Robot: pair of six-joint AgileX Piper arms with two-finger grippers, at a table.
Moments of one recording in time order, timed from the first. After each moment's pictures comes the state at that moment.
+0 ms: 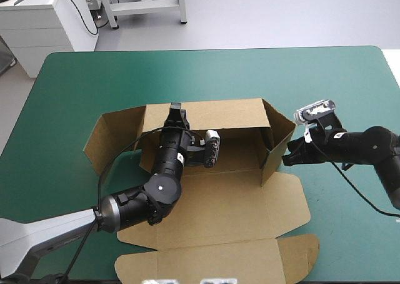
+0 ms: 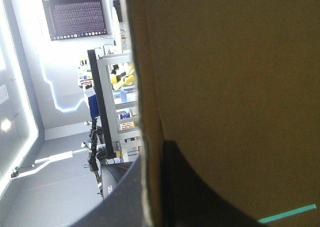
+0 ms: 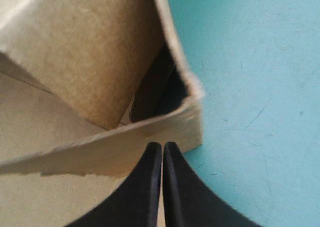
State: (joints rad) left arm -1.03 1.50 -0.96 1.63 0.84 -0.33; right arm 0.02 1.21 -0.95 0.60 0.82 -0.73
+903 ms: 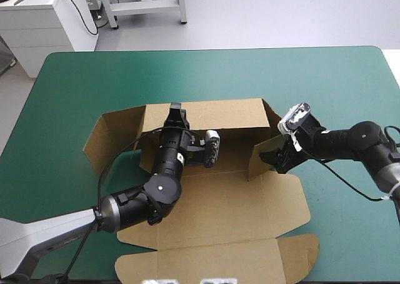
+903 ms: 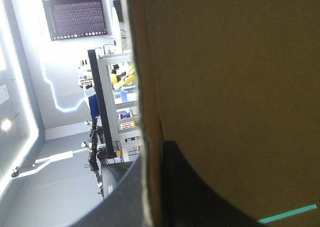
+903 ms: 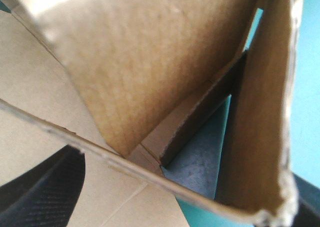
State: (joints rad) left arm -1.03 1.50 -0.96 1.63 0.84 -0.32; right arm 0.02 1.36 -0.93 0.90 0.83 -1.30
